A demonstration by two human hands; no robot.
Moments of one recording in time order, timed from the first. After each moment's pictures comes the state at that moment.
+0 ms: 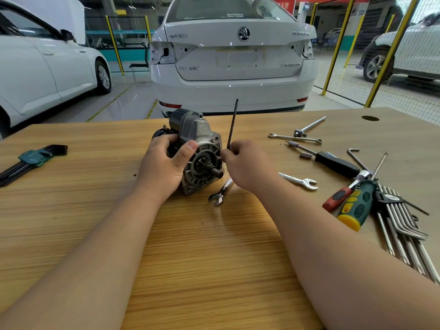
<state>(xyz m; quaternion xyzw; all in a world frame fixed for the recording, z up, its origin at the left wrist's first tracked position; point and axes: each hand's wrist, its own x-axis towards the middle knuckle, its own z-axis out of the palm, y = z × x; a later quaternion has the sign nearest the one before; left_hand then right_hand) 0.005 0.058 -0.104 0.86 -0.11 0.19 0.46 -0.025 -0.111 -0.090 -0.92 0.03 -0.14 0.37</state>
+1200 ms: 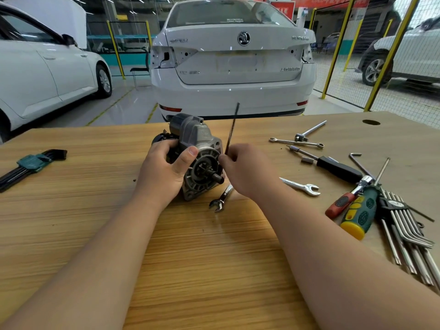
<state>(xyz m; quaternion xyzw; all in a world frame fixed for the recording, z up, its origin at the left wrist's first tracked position) 0.008 0.059 -0.108 0.85 -0.12 0.20 0.46 -0.023 -0.110 -0.091 -0.93 0.01 -0.16 0.33</state>
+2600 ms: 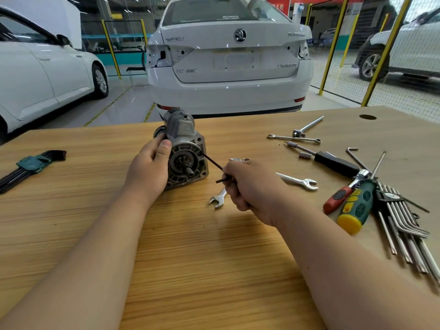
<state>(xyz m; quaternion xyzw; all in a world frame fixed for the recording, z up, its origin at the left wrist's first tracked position) 0.020 0.079 -0.112 0.82 -0.05 0.14 0.55 -0.062 -0.109 -0.093 -0.73 0.08 0.07 0.68</state>
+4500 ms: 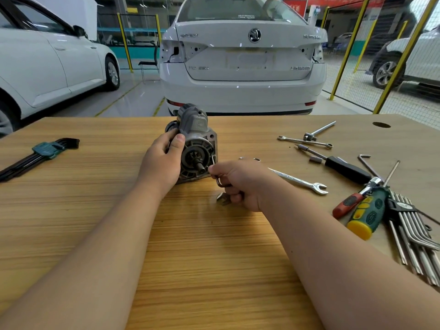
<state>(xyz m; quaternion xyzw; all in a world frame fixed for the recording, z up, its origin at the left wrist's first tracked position) 0.019 0.073 -0.111 0.81 -0.04 0.16 0.56 -0.033 -0.086 -0.092 -0.75 0.11 0.12 0.63</state>
